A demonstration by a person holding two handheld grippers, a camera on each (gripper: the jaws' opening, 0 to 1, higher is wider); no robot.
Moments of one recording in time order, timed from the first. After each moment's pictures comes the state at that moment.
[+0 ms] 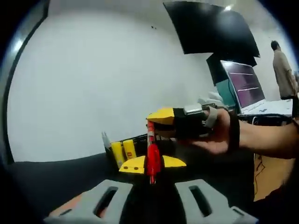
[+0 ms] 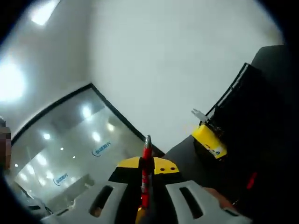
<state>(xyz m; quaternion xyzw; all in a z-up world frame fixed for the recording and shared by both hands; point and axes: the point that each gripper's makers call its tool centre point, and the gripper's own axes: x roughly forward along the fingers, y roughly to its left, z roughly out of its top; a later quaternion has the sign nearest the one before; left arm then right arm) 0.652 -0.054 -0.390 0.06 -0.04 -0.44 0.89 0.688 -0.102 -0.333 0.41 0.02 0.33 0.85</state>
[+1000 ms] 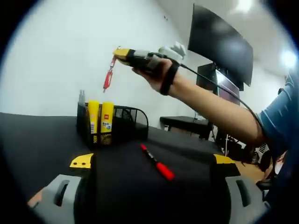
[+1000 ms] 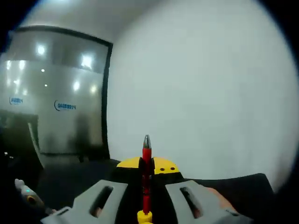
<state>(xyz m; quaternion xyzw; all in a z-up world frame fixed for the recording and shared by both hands) 0.648 -0.062 -0.444 -0.05 0.06 -0.56 0.83 0.826 -0.116 -0.247 0.05 -0.08 0.25 0.96</state>
